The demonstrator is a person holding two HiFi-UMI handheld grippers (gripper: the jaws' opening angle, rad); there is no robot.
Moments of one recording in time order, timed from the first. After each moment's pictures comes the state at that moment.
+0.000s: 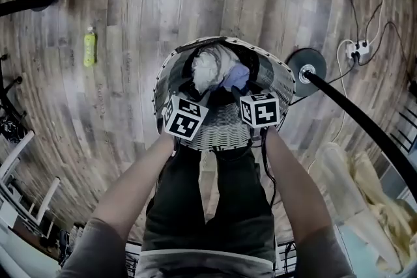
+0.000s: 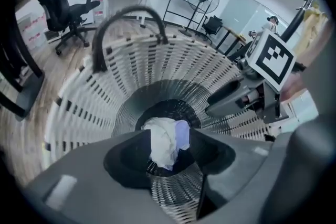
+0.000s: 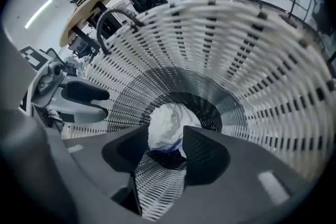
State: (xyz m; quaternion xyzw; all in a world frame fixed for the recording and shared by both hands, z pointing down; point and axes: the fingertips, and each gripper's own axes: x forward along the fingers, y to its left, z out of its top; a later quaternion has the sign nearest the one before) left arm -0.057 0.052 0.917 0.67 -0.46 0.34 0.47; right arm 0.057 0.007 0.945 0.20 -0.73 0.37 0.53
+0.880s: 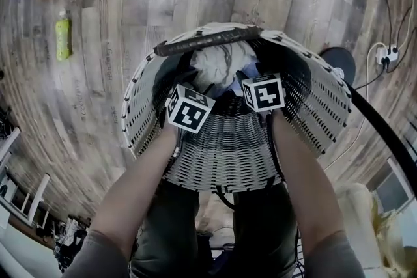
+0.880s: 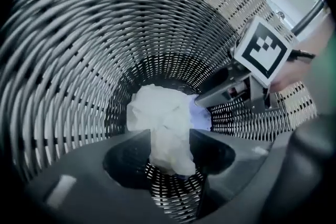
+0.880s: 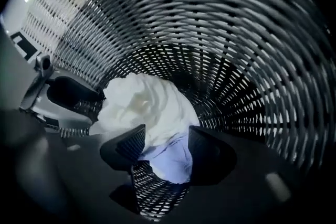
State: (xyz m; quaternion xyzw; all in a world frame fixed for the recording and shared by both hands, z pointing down) left arm -0.034 0.081 1.117 0.65 -0.43 0.35 0.53; right arm 0.063 0.004 1.150 0.16 -0.71 0.31 0.61
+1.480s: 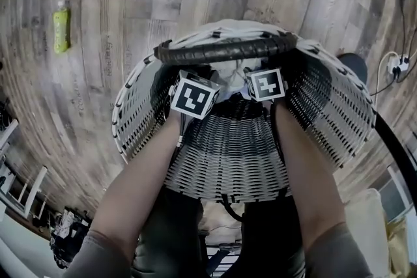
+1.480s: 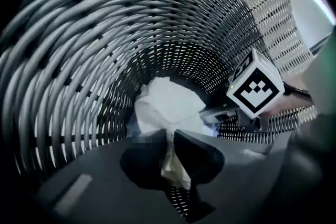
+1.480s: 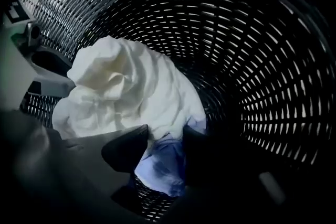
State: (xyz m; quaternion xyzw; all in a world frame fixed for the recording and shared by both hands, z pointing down) left arm -0.046 0.067 1.157 0.61 -0.44 0.31 0.58; right arm 0.070 0.013 1.224 0.14 -0.68 0.30 0.65
